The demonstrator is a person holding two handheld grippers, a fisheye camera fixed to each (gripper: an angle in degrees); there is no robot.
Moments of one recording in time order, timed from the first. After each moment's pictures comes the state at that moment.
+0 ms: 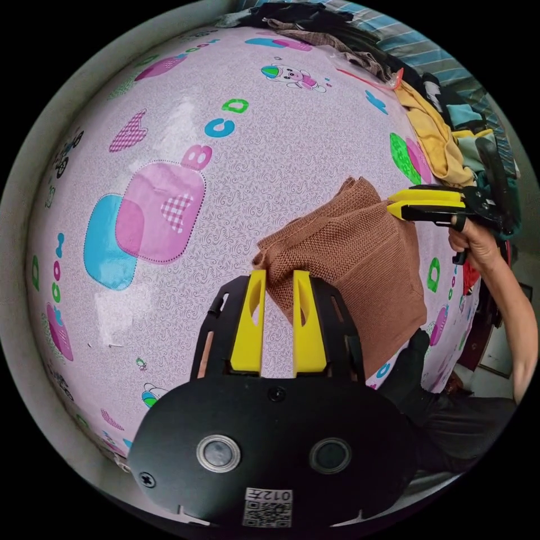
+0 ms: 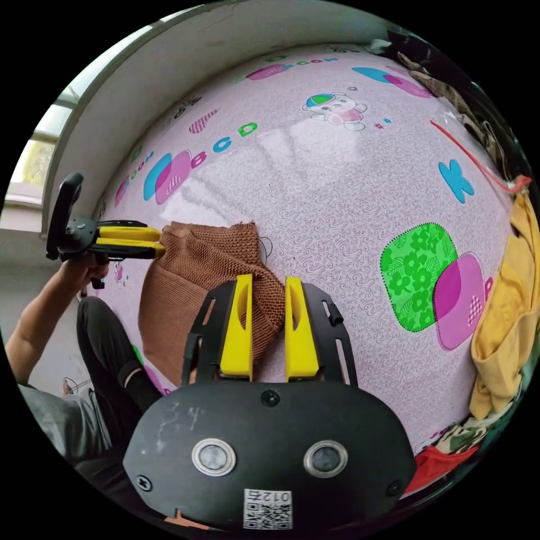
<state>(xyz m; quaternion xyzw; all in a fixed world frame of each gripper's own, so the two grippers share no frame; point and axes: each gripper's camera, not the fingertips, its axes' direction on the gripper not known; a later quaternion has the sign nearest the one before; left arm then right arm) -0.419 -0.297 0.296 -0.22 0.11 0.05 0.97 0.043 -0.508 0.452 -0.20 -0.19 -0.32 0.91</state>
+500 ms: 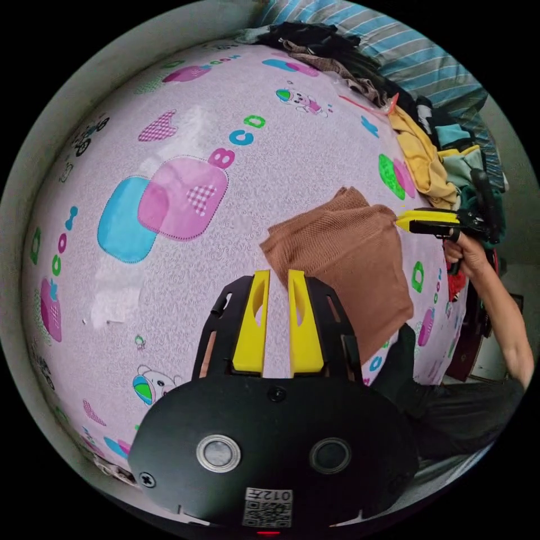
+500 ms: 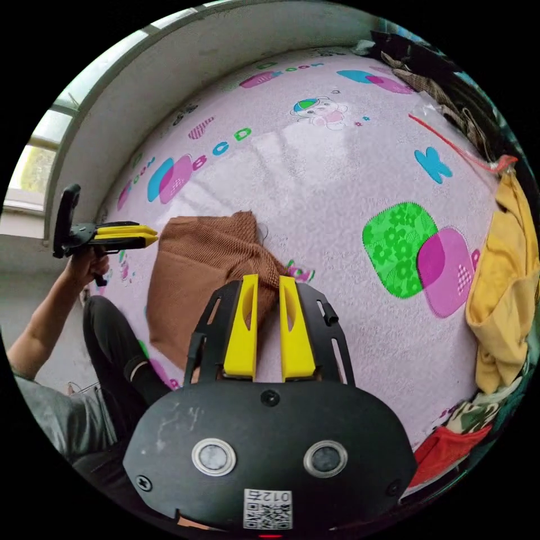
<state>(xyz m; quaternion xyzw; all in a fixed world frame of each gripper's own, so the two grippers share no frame) -0.480 -0.245 0.257 -0.18 0.15 0.01 0.97 0.107 -0.497 0.440 -0.22 -0.24 -0.27 0.91</state>
